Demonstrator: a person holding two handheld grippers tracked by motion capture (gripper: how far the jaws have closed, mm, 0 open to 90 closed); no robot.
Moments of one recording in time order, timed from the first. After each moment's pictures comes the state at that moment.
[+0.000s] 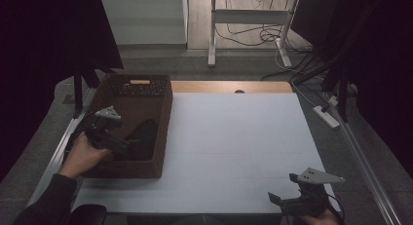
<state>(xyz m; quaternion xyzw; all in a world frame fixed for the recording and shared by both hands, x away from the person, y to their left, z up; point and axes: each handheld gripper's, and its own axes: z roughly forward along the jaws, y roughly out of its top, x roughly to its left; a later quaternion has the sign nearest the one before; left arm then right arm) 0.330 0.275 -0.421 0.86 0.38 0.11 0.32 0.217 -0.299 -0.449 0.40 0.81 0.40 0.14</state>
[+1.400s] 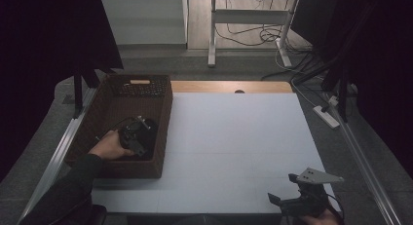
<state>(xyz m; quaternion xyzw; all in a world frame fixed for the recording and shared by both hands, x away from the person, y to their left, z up) 0.401 0.238 -0.515 0.92 0.35 -0.03 0.15 0.217 -0.298 -0.449 0.39 0.82 0.40 0.13</state>
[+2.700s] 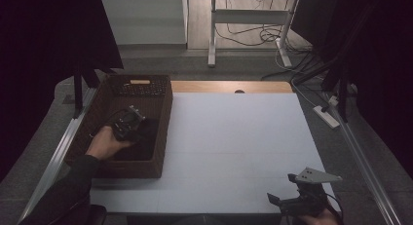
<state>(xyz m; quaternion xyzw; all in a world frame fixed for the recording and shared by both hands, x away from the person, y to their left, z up) 0.393 0.248 -0.464 0.90 0.38 -0.01 0.21 0.218 -0.297 -0.450 0.39 0.82 0.39 0.13</state>
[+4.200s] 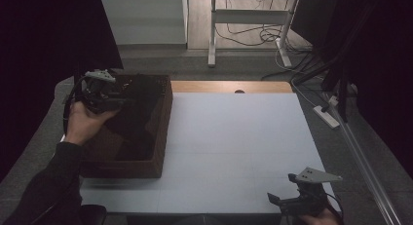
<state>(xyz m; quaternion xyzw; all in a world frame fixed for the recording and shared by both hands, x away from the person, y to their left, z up) 0.370 0.280 -0.336 0.83 0.39 0.13 0.38 0.219 -0.297 -0.450 0.40 0.82 0.40 0.13</state>
